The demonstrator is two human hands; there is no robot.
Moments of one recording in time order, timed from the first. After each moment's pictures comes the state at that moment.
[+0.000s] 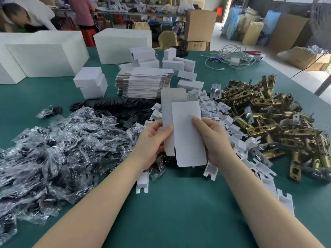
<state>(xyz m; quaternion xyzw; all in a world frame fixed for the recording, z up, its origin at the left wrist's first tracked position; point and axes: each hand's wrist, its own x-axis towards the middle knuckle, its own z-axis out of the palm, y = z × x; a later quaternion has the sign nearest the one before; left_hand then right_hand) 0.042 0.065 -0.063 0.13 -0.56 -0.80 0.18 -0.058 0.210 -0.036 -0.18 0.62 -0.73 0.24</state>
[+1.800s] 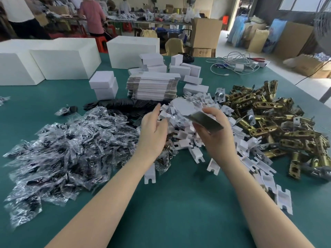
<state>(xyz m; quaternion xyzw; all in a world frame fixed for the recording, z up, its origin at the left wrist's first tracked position) 0.073 0.079 -0.022 0.21 -0.79 -0.50 0.29 -0.038 0.222 -0.023 -0.40 0.72 -0.56 -0.09</state>
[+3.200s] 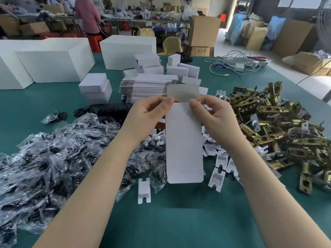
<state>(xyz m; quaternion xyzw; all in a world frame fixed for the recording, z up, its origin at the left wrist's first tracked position) 0.051 0.045 0.029 0.07 -0.74 -0.60 0.28 -0.064 0.196 0.028 -0.41 0.68 -0.60 0.06</state>
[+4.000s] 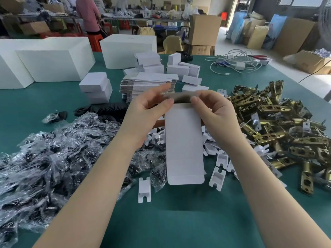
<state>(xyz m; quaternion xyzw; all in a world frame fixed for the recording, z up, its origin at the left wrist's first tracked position) 0.049 0.046 0.029 0.08 -0.67 -0.68 0.29 -0.064 0.190 0.025 -0.40 0.62 -0.67 0.06</state>
